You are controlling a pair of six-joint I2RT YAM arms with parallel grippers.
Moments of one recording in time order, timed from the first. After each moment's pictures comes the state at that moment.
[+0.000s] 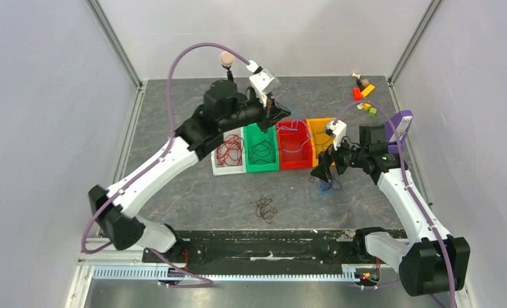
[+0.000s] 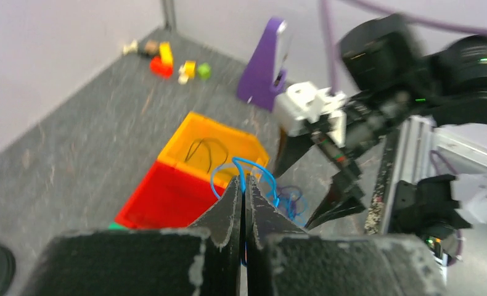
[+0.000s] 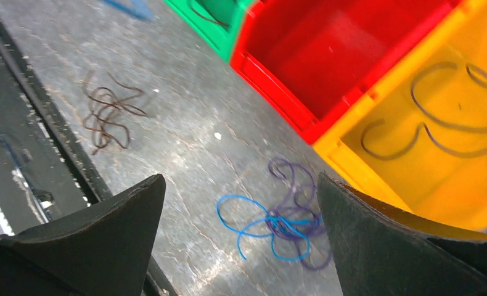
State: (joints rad) left arm -0.77 1.38 1.48 -0.16 0.38 -0.04; right arm 0.12 1.06 0.83 -0.57 -0.74 -0.39
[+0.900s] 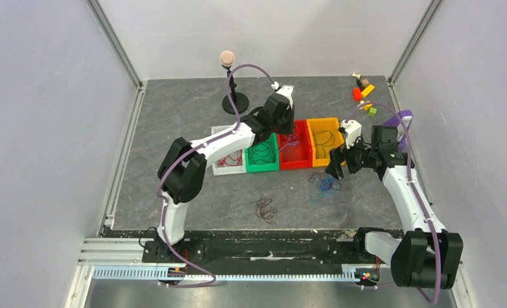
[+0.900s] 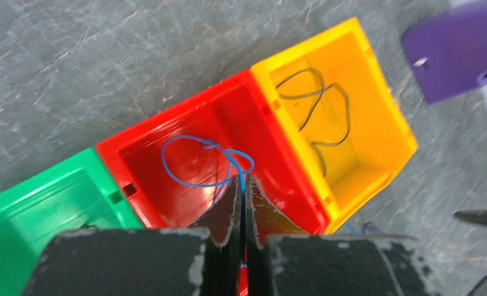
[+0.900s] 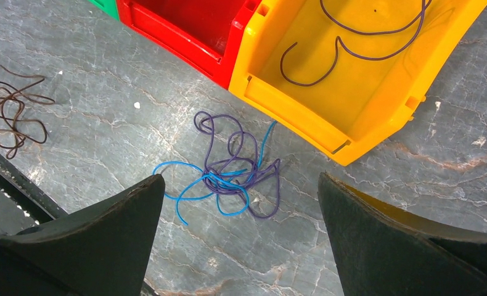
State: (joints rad) left arm -0.77 2.02 1.61 -0.16 -0.07 -0.41; right arm -0.06 1.11 0.80 -0.60 -0.60 -0.44
